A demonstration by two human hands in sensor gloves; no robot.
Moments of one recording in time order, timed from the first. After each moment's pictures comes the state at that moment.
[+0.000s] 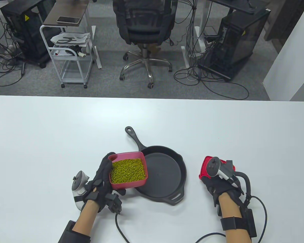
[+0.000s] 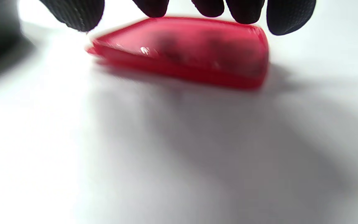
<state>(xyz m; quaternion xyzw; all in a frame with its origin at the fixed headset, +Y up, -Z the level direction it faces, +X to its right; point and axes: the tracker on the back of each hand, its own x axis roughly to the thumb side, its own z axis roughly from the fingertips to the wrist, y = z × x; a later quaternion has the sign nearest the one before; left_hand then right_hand) -0.213 -0.790 -0.290 -0.15 0.05 0.84 0.53 0.221 -0.741 -0.327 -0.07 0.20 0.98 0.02</state>
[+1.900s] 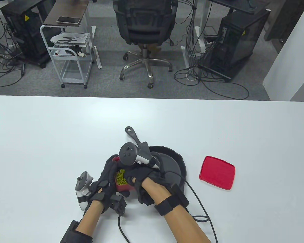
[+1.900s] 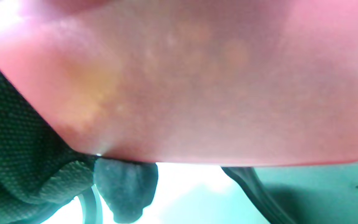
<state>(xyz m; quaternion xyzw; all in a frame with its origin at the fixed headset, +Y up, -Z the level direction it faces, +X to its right) -0.200 -0.790 -0.286 -0.16 0.06 0.82 0.55 -0.053 -0.676 -0.343 0.22 0.21 0.94 0.17</state>
